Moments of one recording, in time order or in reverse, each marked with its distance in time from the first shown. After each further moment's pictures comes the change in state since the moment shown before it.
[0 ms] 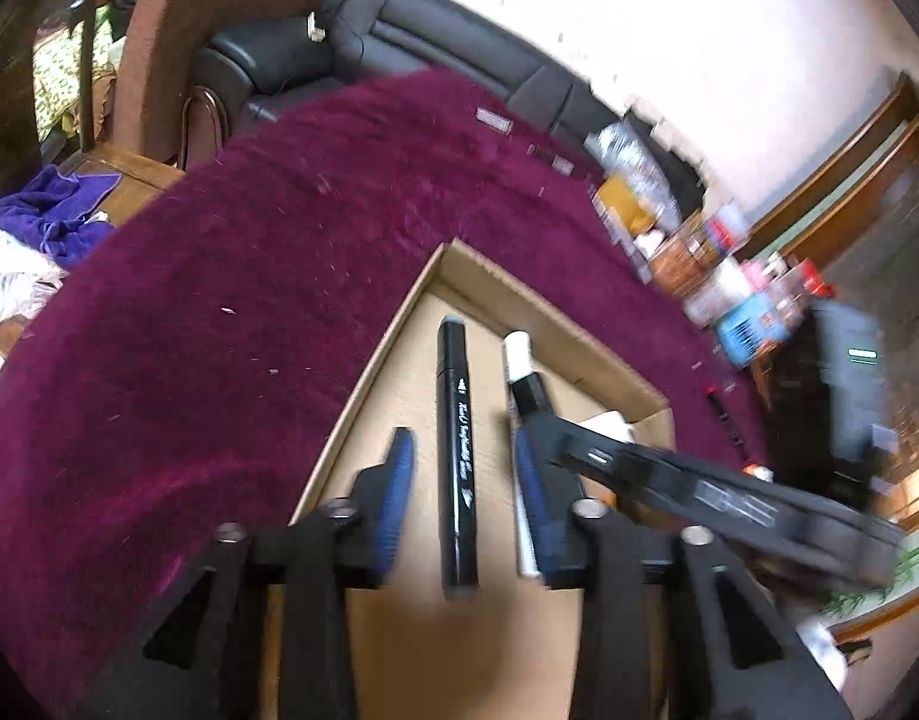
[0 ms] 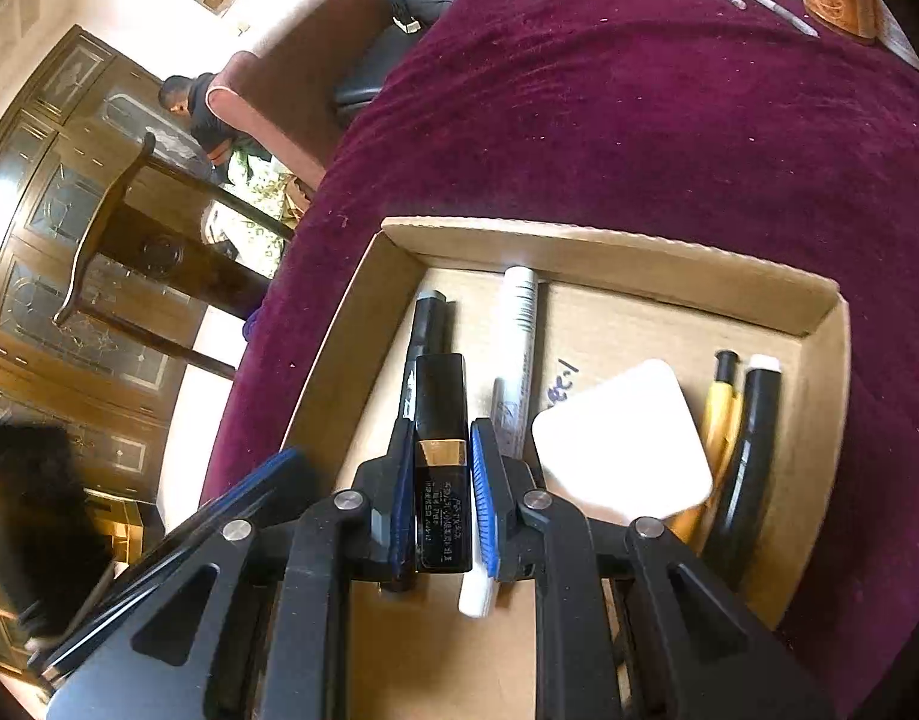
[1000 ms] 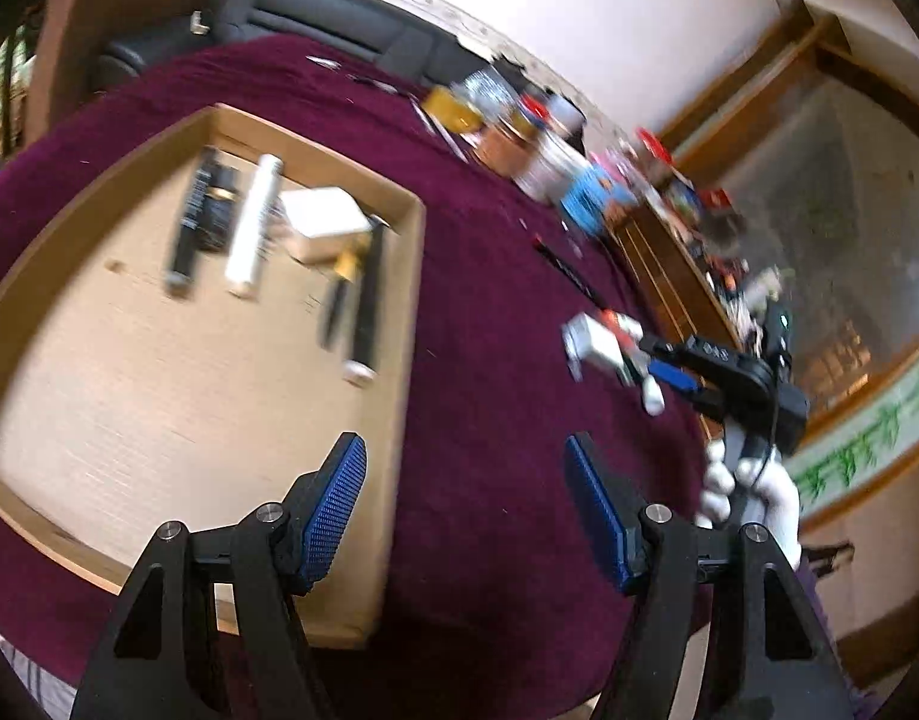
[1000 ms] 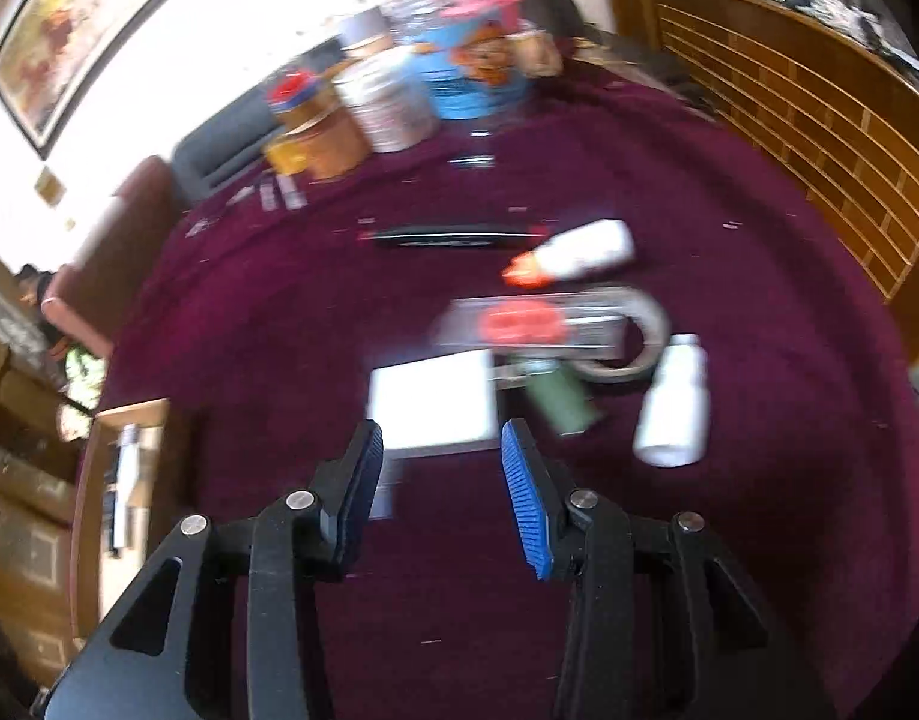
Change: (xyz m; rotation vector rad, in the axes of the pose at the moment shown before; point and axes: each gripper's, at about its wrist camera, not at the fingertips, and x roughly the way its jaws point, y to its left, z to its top) left arm -0.026 -0.129 -0.144 0.172 0.091 -0.174; right arm -0.247 -0.243 -0.099 0.310 -0.390 -0.400
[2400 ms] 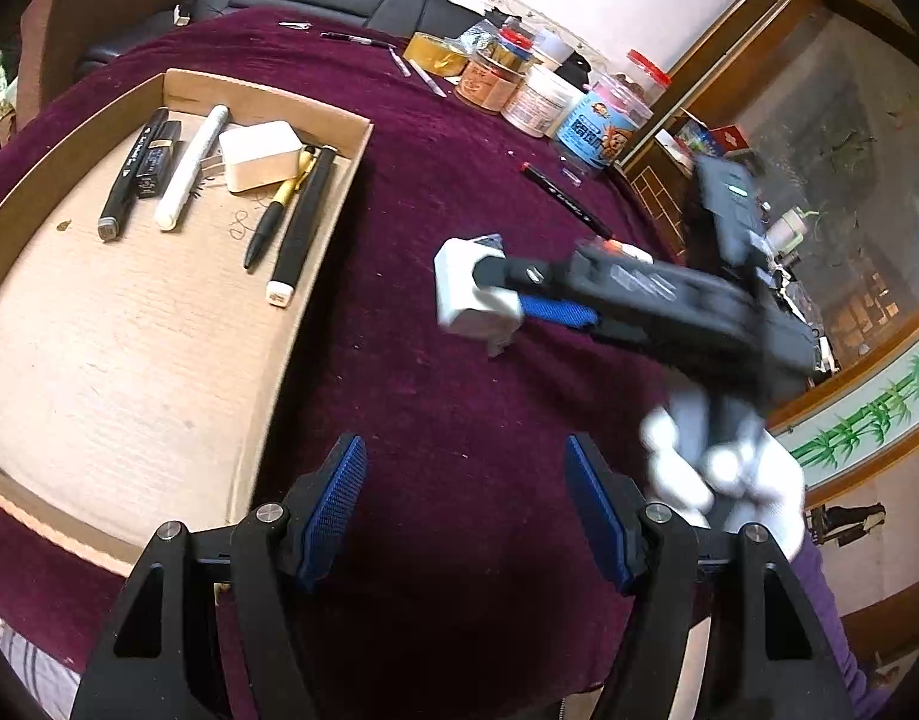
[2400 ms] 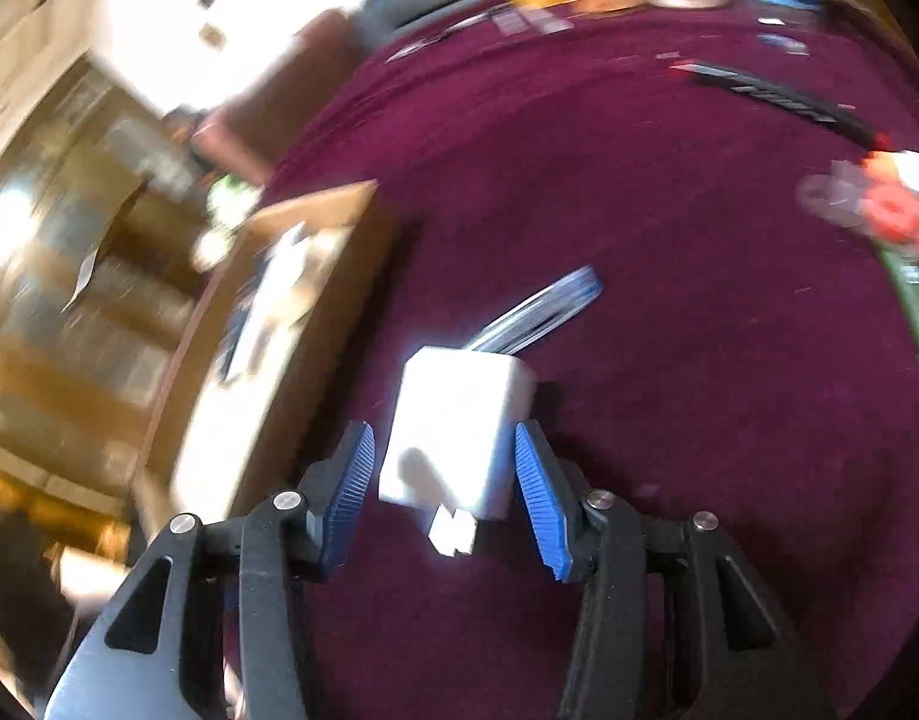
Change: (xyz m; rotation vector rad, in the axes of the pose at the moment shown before) left arm 0.032 -0.039 -0.026 0.047 0.090 0.086; right arm 0.048 0.097 -0.061 -0.317 0.299 0.443
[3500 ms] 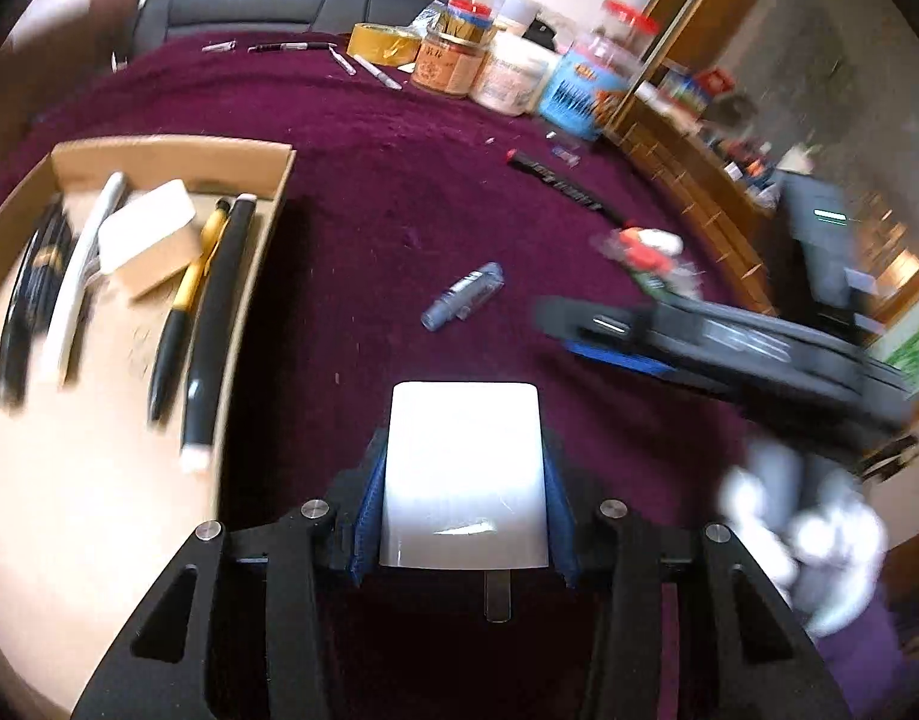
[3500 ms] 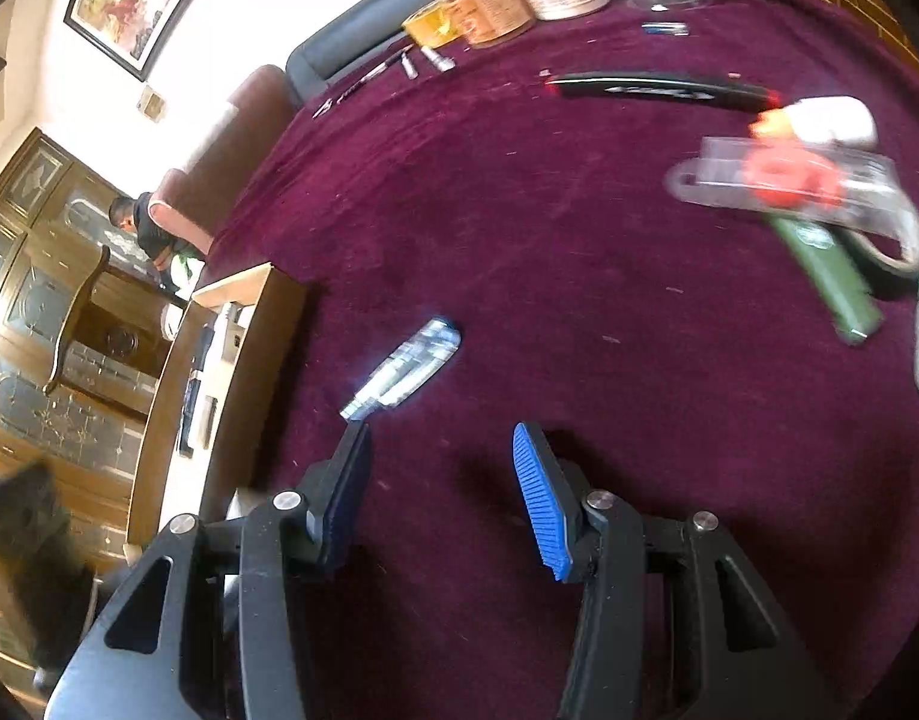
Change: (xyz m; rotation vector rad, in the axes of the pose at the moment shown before) left arm 0.060 -0.007 0.049 0.160 0.032 0.003; right arm -0.009 -0.041 0.012 0.183 -0.110 -0.113
